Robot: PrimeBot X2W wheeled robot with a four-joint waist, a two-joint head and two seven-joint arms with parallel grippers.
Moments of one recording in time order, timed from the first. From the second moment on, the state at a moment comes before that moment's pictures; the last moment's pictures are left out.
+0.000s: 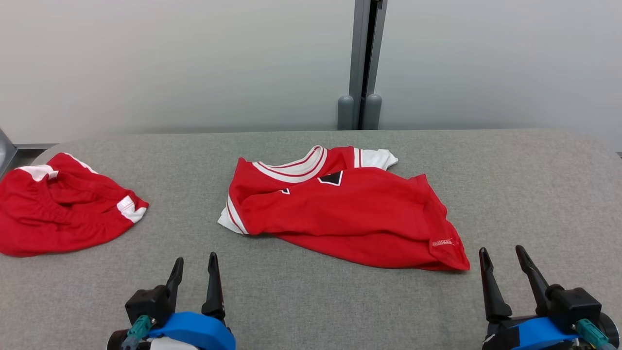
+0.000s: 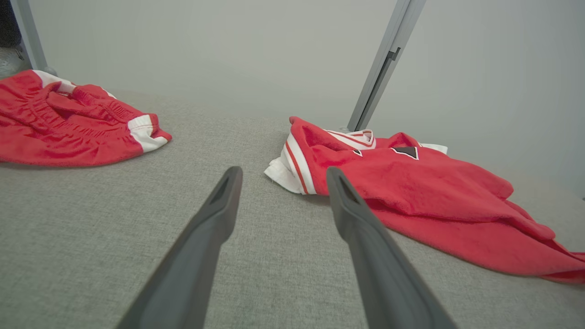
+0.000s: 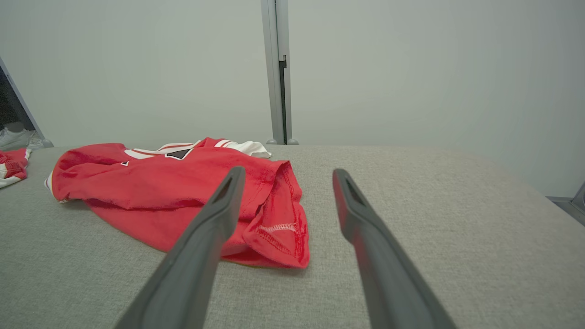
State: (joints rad) left arm -0.11 0.09 -0.24 0.48 -0.42 0.03 -0.26; right arm -0.02 -0.05 -0.07 0.27 0.08 0.13 -0.26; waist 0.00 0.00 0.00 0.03
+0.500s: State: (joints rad) left arm -0.10 0.08 -0.24 0.47 -0.40 0.03 -0.26; right arm -0.02 -0.05 -0.07 0.28 0.08 0.13 -0.26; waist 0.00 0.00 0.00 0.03
